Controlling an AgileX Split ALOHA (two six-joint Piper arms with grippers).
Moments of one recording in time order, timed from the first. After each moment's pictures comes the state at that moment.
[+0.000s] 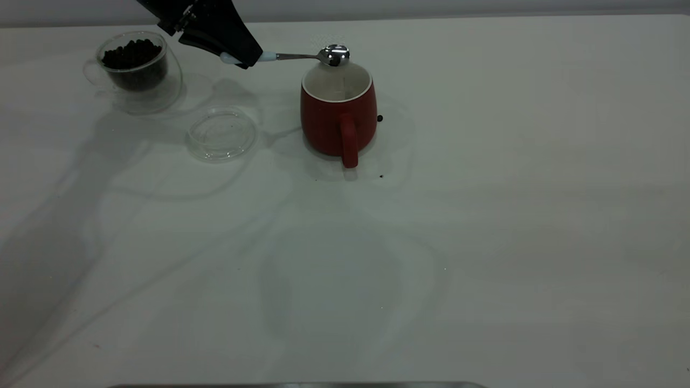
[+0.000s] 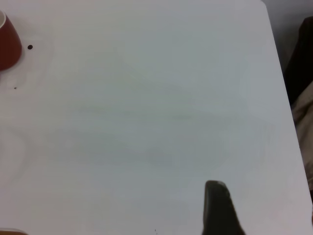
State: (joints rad) left arm -0.09 2.49 -1.86 -0.83 1.05 0.94; right arm -0.01 -0.02 -0.47 0.01 1.13 -0.08
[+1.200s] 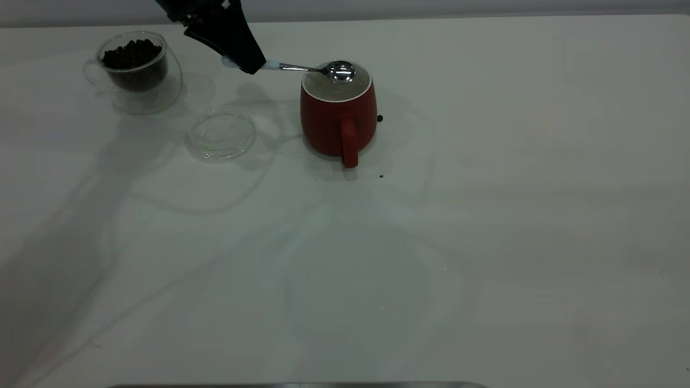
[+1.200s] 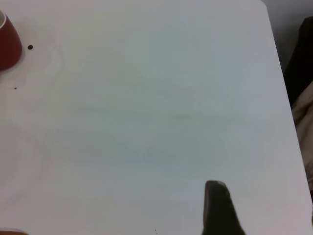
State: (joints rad) left arm -0.16 2.45 -1.86 -0.66 1.00 0.97; right arm -0.01 -0.02 -0.47 0.01 1.13 -0.08
